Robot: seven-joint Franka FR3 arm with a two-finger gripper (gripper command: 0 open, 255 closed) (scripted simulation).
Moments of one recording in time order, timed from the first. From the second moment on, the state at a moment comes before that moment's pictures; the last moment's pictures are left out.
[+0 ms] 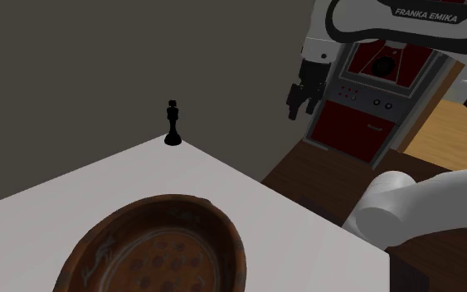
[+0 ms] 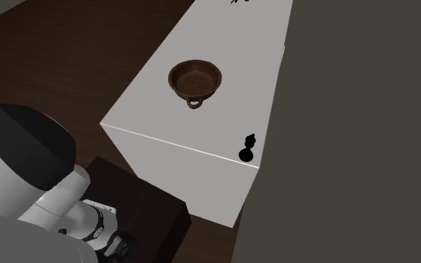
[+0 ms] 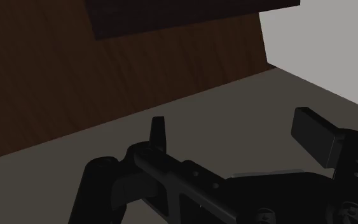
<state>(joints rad) -0.01 -0.75 -0.03 -2.30 -0.05 1.51 0.08</state>
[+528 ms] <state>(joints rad) 0.03 -0.67 0.09 -2.20 0.04 1.51 0.22</state>
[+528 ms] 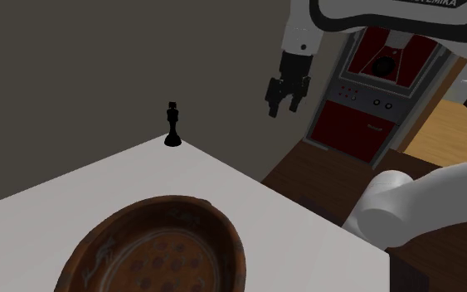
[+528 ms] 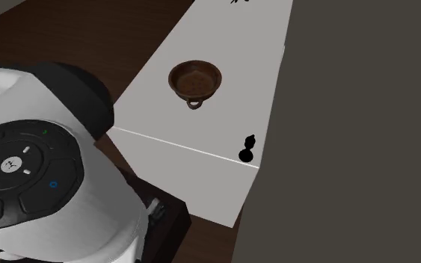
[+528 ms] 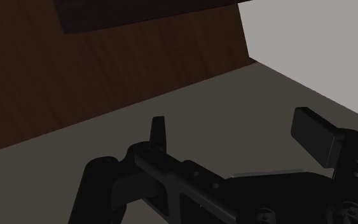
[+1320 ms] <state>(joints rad) 0.07 -0.40 0.32 -1.90 0.11 1.51 0.52</state>
